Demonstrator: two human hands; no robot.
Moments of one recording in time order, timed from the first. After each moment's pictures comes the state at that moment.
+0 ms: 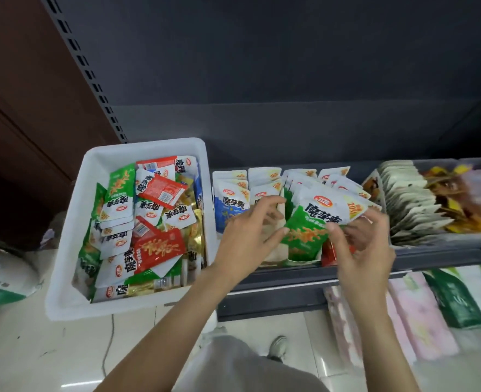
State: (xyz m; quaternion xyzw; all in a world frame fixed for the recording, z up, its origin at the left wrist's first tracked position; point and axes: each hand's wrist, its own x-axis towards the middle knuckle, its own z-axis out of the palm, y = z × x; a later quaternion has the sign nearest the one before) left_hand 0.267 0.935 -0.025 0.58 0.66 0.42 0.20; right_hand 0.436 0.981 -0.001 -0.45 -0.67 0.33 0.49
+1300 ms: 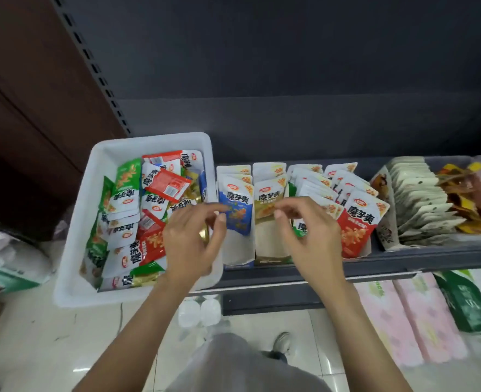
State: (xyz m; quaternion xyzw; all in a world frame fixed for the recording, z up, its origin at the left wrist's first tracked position) left_hand 0.223 0.892 -0.031 0.54 0.68 0.48 -0.12; right_hand 0.394 0.985 -0.003 -0.34 -0.82 0.26 0.39
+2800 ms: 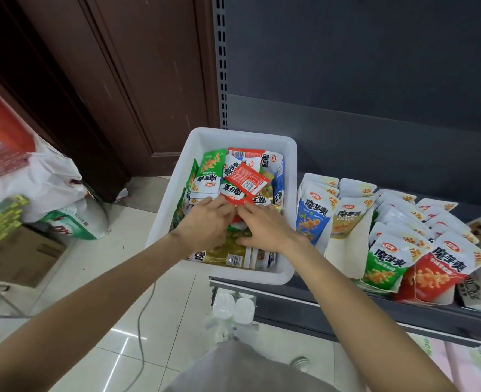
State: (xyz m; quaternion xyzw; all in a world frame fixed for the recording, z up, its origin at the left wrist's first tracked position) left_hand 0.097 0.820 -0.061 0.68 0.72 0.00 -0.10; right_hand 0.207 0.956 -0.072 -0.07 -0.99 0.12 -0.06
